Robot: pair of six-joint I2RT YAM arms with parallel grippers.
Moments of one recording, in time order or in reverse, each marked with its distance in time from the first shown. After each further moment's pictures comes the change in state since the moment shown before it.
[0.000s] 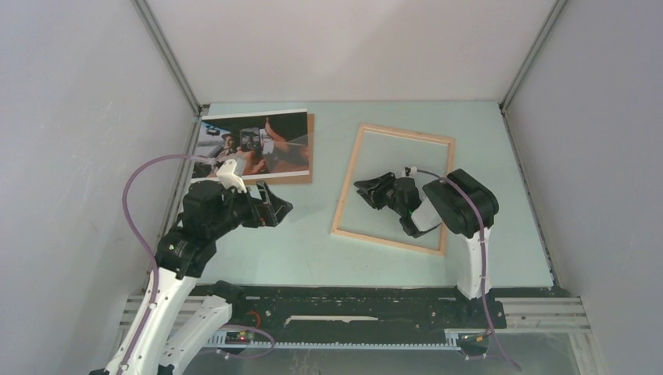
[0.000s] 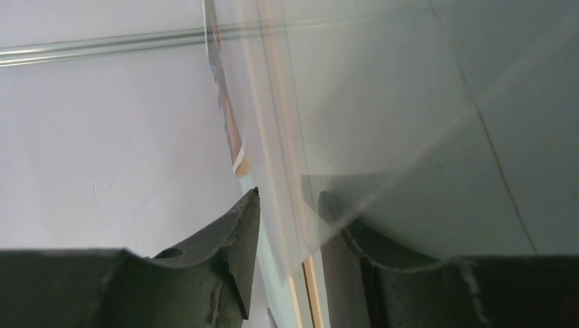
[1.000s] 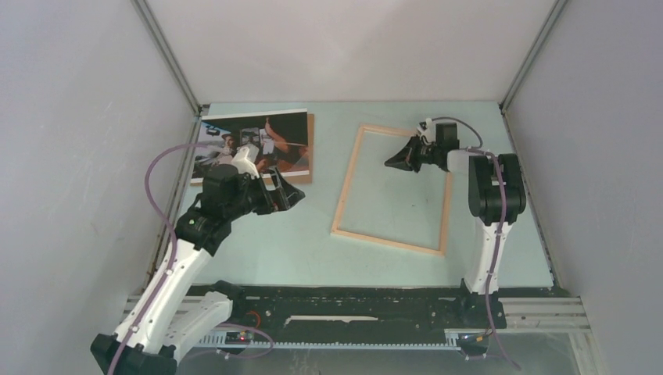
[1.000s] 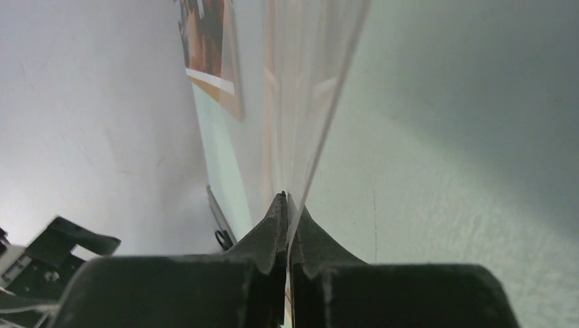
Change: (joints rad) left arm -0.006 0.154 -0.016 0.140 0.037 -0.116; right arm -0.408 0.027 0.560 -0.914 -0.729 -0.641
